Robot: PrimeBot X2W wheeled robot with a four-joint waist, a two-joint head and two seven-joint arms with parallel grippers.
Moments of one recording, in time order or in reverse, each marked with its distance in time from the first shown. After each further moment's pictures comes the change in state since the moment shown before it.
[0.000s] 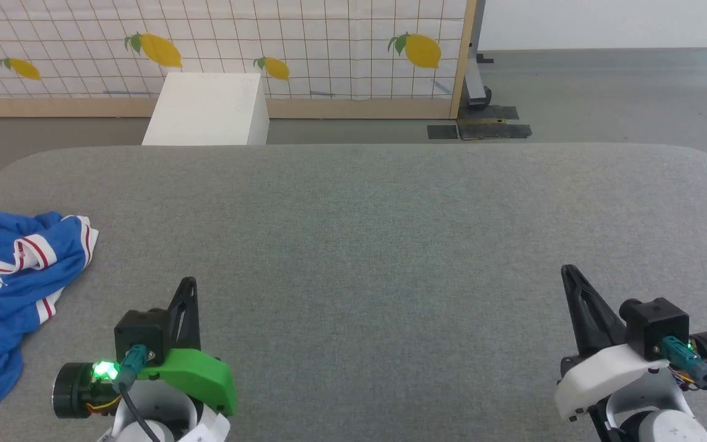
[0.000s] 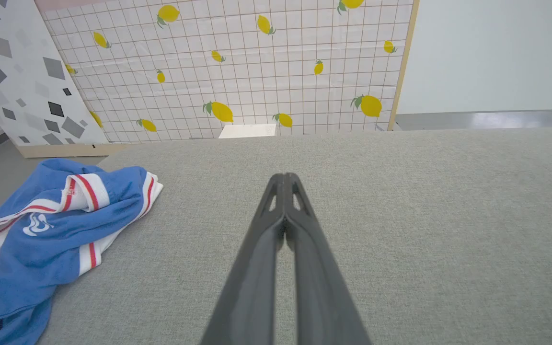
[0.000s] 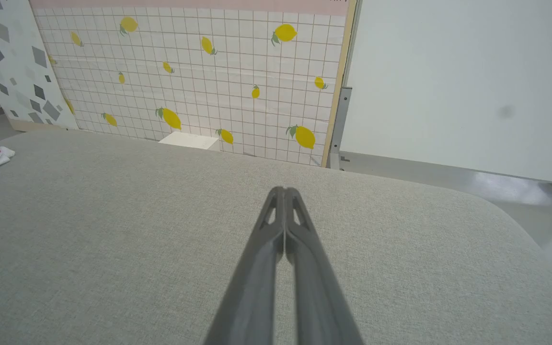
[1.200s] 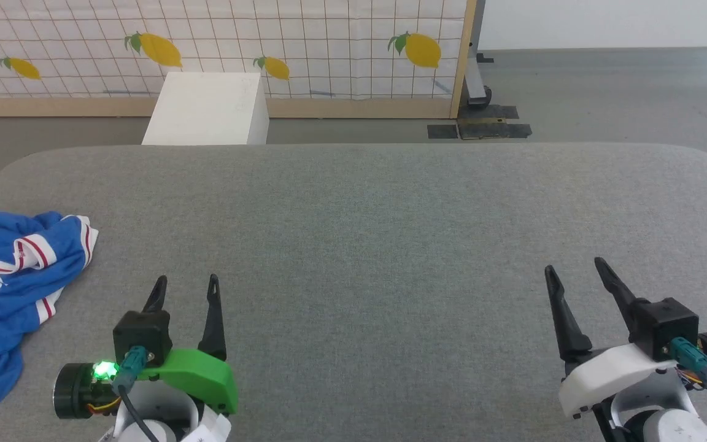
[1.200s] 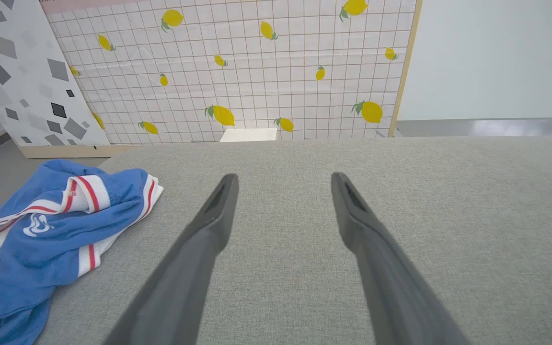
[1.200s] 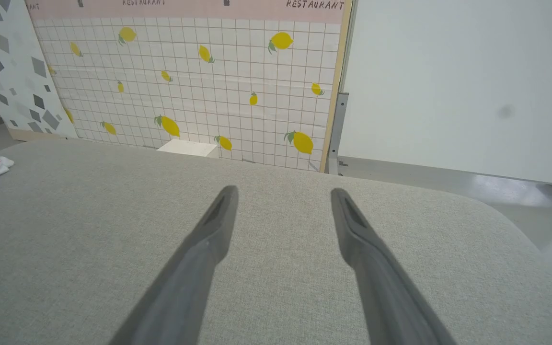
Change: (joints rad) left arm -0.001 0.000 -0.008 0.000 -0.011 0.019 -0.018; right arm 0.000 0.000 -0.010 -0.004 0.013 0.000 -0.017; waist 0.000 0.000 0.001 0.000
